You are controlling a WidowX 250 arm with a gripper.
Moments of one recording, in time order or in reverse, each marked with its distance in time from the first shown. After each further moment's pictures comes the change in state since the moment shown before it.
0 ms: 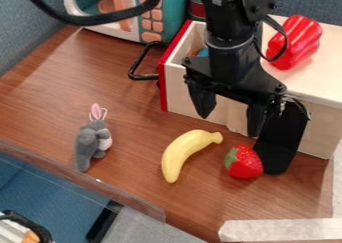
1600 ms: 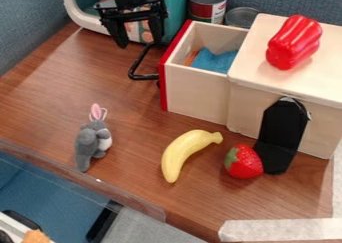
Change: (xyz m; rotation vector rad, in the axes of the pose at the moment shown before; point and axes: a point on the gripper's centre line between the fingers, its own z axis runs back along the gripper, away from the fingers) arm 0.078 0.208 -0.026 -0.018 0.042 0.458
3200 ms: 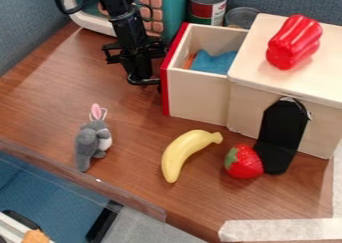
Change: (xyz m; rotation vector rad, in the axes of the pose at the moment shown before) arm -0.015 -0.003 -0.063 -0.073 0.163 -0.049
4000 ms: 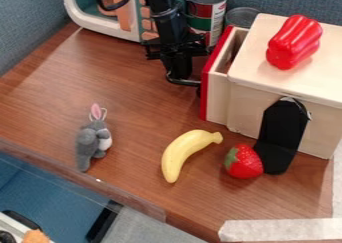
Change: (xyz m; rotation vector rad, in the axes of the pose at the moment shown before) arm 0.005 -0.067 -0.009 -0.035 -0.003 -0.139
